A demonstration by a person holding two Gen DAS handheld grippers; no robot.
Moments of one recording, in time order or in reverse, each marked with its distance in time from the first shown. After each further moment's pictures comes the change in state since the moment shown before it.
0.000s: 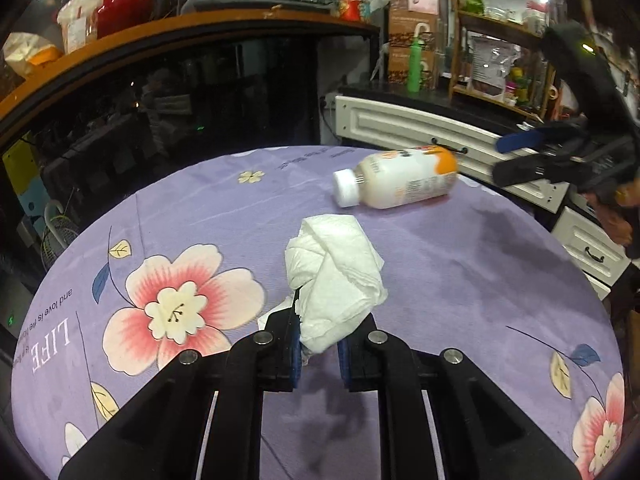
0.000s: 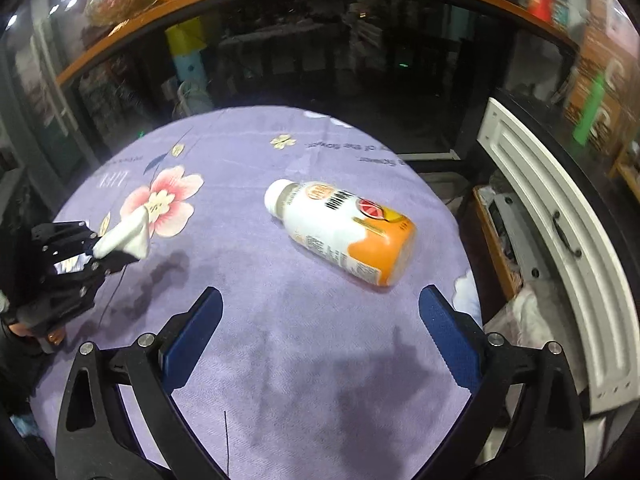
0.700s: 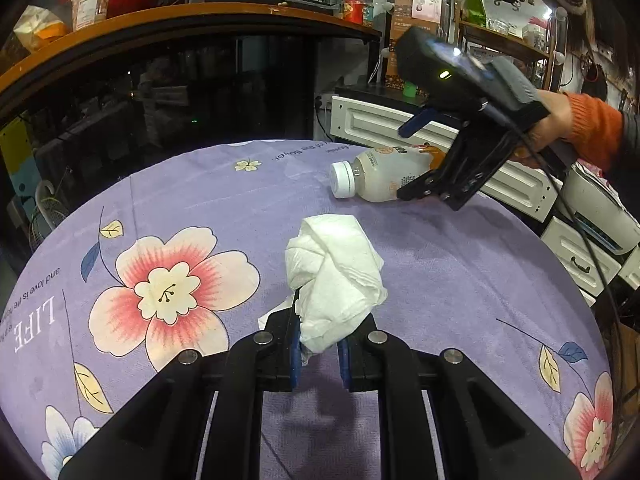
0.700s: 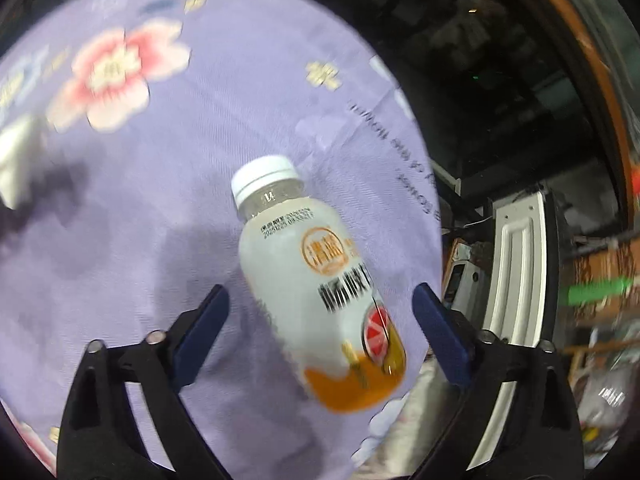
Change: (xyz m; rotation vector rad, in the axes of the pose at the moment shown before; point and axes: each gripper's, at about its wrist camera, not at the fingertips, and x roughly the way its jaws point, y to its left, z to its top) left arm 0.004 0.015 -0.011 -0.057 -0.004 -0.051; right arm 0.108 0.034 0.059 -0.614 0.330 -0.185
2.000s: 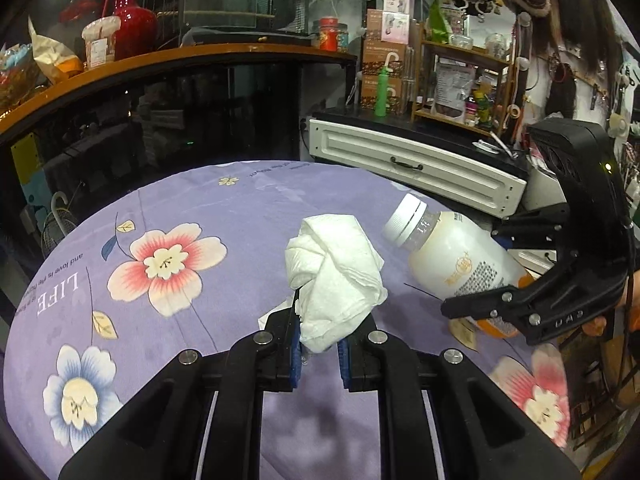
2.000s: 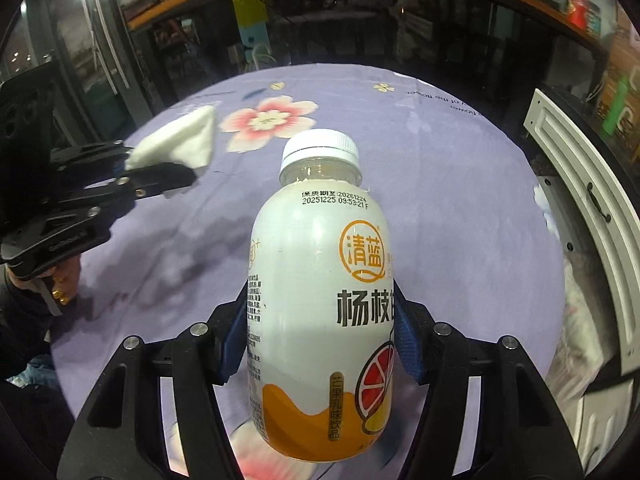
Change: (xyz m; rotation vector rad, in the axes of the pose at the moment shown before) left arm -0.098 -0.066 -0.043 0.027 -0.083 -0.019; right arm -0.143 0.164 -0.158 0.533 -0.360 0.276
